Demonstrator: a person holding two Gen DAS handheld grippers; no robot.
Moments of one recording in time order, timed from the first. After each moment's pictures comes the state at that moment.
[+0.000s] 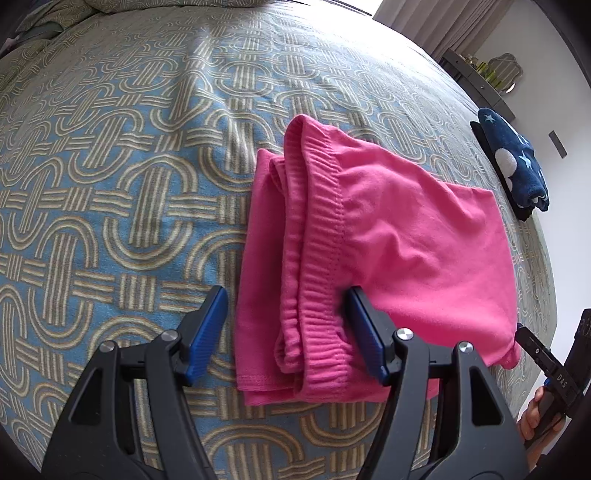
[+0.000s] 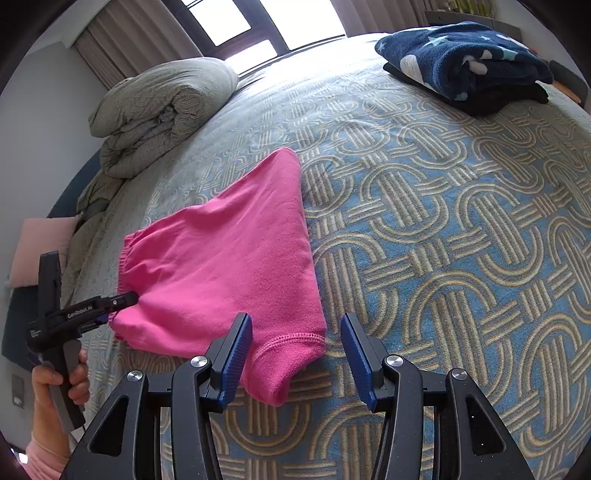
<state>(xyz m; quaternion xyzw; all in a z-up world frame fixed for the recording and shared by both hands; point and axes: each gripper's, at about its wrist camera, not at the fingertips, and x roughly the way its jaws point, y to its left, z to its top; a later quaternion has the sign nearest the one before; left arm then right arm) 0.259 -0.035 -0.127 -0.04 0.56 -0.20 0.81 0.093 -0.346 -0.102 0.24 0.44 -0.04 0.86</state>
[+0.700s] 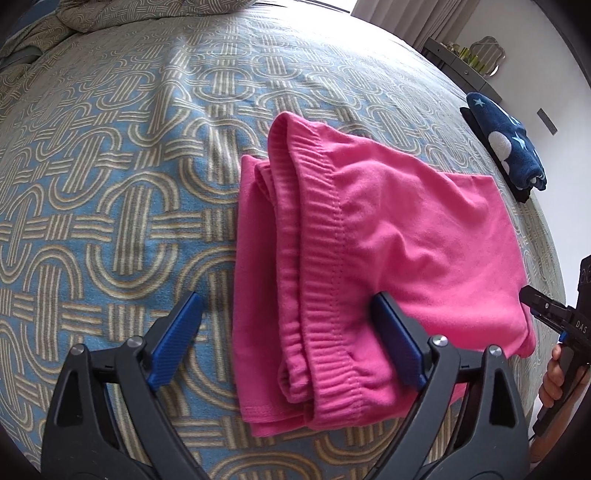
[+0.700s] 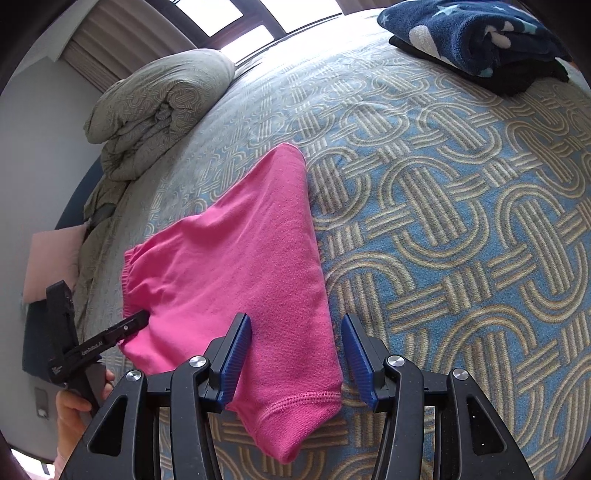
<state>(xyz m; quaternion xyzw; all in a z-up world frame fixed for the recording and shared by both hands) 0.267 -0.046 -0.137 0.00 0.54 -0.23 0.81 0.134 -0.360 -0.114 0.28 0.47 -0.01 0.84</state>
